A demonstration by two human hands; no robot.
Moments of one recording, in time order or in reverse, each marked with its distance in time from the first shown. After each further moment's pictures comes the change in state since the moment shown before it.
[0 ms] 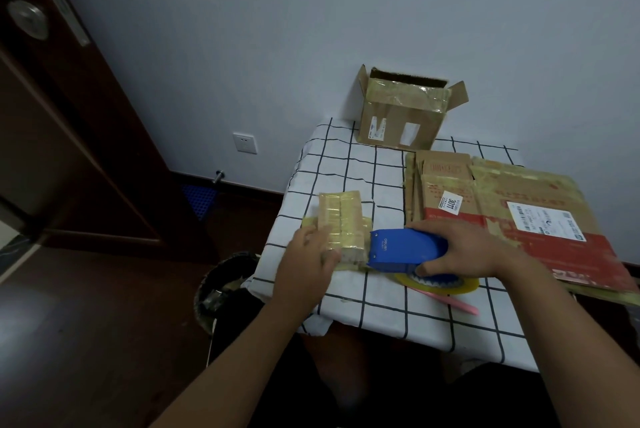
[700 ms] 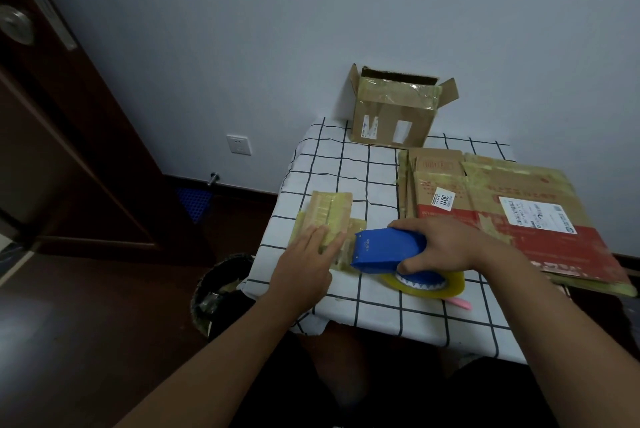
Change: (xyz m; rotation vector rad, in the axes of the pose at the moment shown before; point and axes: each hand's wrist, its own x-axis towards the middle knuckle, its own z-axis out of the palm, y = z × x) left_hand 0.007 -0.017 0.010 0.494 -0.190 0.373; right_hand -0.004 -0.034 -0.007 -0.059 -0.089 -0.035
